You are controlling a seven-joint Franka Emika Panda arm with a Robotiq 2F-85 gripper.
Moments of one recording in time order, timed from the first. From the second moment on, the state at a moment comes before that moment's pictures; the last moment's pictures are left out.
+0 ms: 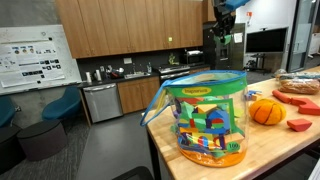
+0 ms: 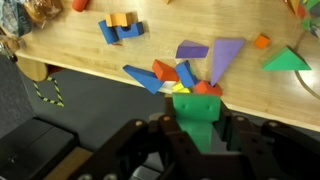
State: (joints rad) arm -0.08 -0.33 0.08 -1.84 -0.40 1.65 0.13
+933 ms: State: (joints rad) arm 0.11 -0.16 0.22 -1.74 -0.46 1.60 0.08
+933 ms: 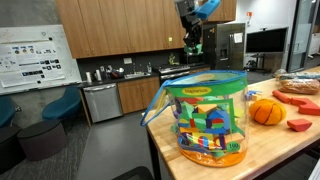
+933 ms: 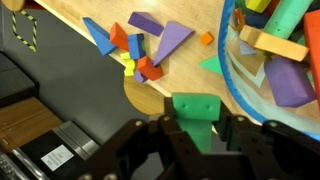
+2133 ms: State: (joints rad) arm 0.21 -0.01 0.24 -1.74 -0.35 1.27 -0.26
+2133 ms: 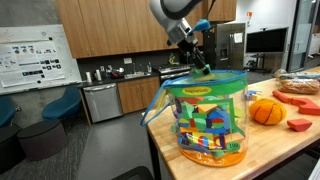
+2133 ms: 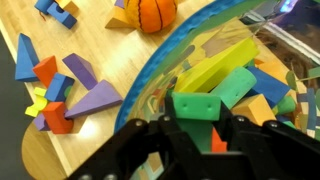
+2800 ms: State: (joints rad) arm 0.21 0.05 0.23 -1.74 -0.35 1.29 -0.27
